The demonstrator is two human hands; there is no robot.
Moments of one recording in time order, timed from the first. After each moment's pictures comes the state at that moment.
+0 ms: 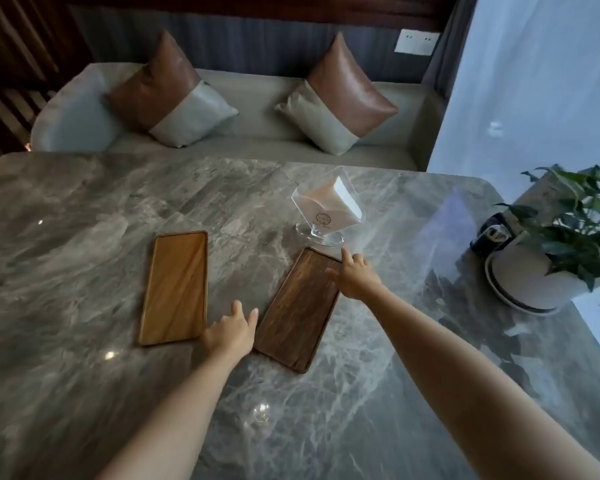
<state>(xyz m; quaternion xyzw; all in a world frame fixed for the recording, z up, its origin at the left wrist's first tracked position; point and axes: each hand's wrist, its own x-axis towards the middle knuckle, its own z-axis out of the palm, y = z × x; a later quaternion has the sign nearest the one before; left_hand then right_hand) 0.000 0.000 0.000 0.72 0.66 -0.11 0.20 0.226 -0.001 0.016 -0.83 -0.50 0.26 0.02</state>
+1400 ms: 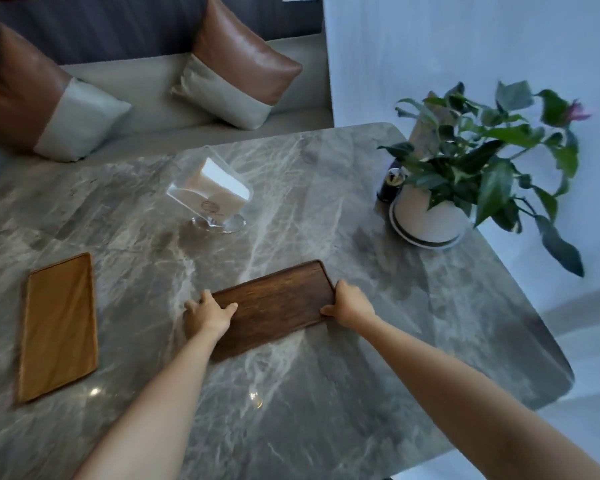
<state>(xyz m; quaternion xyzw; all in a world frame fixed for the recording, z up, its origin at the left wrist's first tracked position) 0.143 -0.020 -0.033 0.65 0.70 -0.06 0.29 0.335 -0.147 -0.028 -0.87 -0.35 0.35 0.08</state>
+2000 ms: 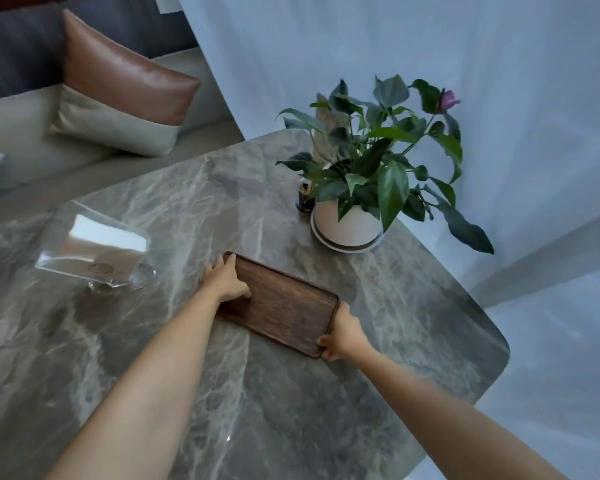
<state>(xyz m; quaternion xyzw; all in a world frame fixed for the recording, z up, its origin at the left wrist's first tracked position) 0.336 0.010 -0.027 0.85 0.42 -0.21 0.23 0.396 -0.214 -0.036 -0.84 -0.08 0.45 0.29</state>
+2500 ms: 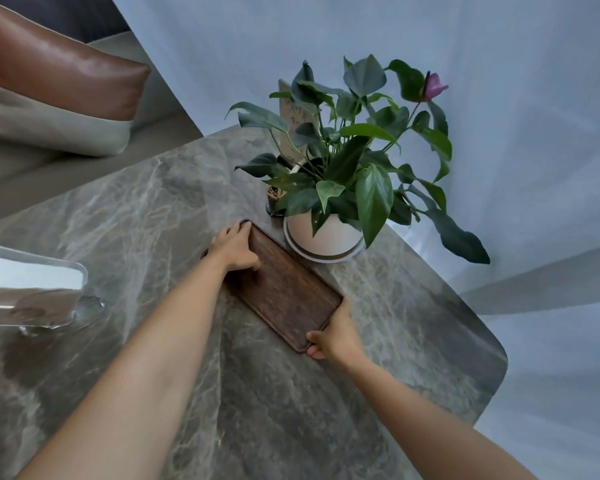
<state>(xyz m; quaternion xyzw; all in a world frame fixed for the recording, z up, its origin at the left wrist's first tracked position) 0.452 0.021 -0.035 0.92 0.28 -0.22 0.17 0.430 -0.208 -0.059 -0.80 0.01 0.43 0.43</state>
